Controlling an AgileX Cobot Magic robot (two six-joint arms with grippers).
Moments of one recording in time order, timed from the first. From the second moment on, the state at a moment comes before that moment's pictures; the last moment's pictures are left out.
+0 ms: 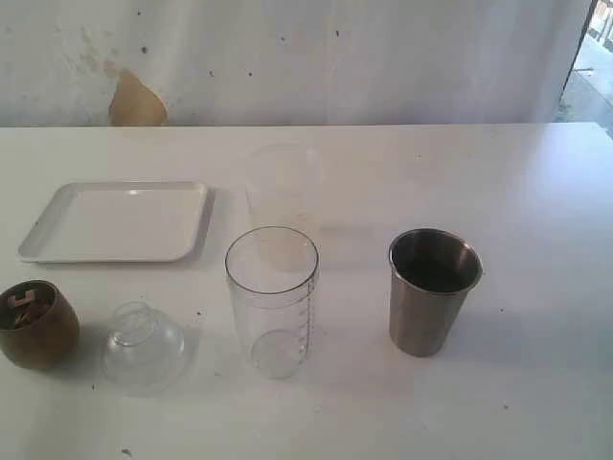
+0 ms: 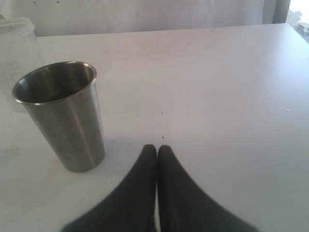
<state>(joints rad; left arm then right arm) 0.02 0.00 0.00 0.15 0.09 -0.11 0.02 0.00 -0.01 0.00 0.35 0.11</state>
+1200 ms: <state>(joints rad) 0.02 0.79 0.00 0.53 -0.47 -0.57 0.02 0.00 -0.01 0.00 0.35 0.11</state>
